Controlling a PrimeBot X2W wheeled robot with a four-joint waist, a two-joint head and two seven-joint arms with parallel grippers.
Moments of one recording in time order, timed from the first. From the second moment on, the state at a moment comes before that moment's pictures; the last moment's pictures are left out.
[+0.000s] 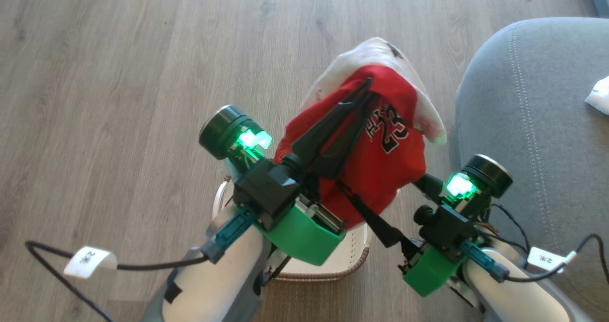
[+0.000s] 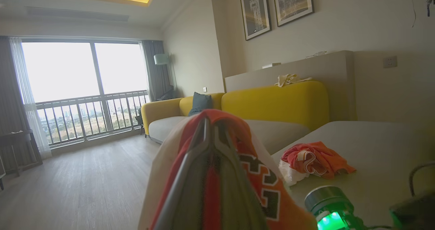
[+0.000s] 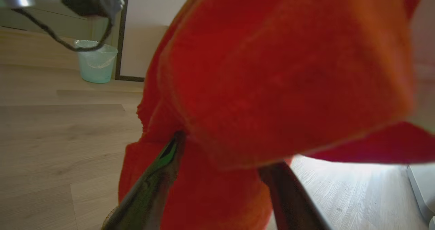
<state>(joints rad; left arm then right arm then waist) -0.44 0.04 -0.62 -0.11 -0.18 -0.01 -0.26 -0.28 -0.35 0.59 0.02 0.03 0.13 -0.26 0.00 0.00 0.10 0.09</state>
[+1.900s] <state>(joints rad) -0.47 0.05 -0.83 -0.10 -0.22 0.01 -0.26 -0.31 -0.07 0.23 0.18 -0.06 0.13 -0.26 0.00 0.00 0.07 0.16</state>
